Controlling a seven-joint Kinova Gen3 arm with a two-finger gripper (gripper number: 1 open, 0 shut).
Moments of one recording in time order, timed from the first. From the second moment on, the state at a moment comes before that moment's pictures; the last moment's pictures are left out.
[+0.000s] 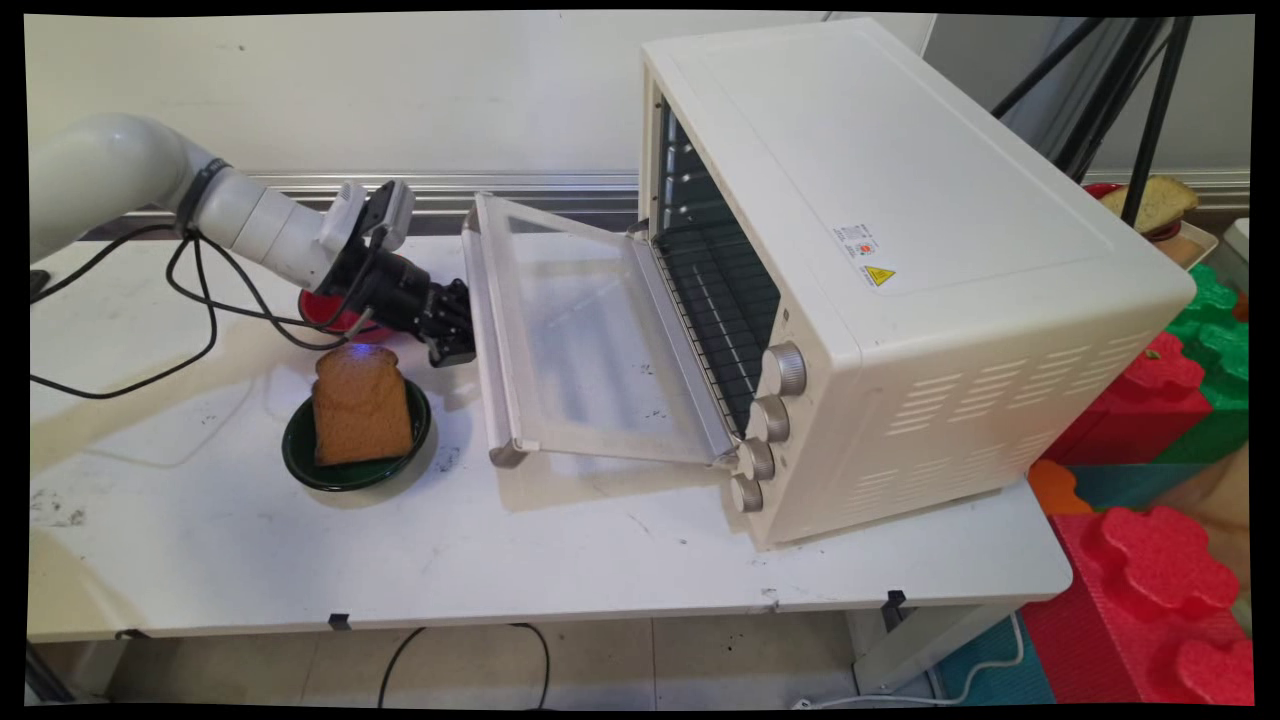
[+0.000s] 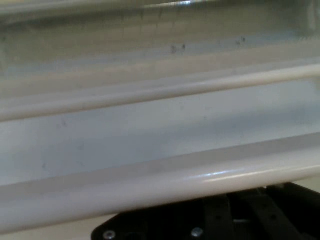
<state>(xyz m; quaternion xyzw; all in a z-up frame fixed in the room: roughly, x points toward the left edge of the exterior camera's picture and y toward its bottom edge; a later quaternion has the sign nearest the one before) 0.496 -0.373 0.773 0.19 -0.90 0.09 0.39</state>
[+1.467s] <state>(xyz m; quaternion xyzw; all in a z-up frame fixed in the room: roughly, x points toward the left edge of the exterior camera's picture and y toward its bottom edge) 0.424 -0.428 0.850 0.17 -0.85 0.12 0.49</state>
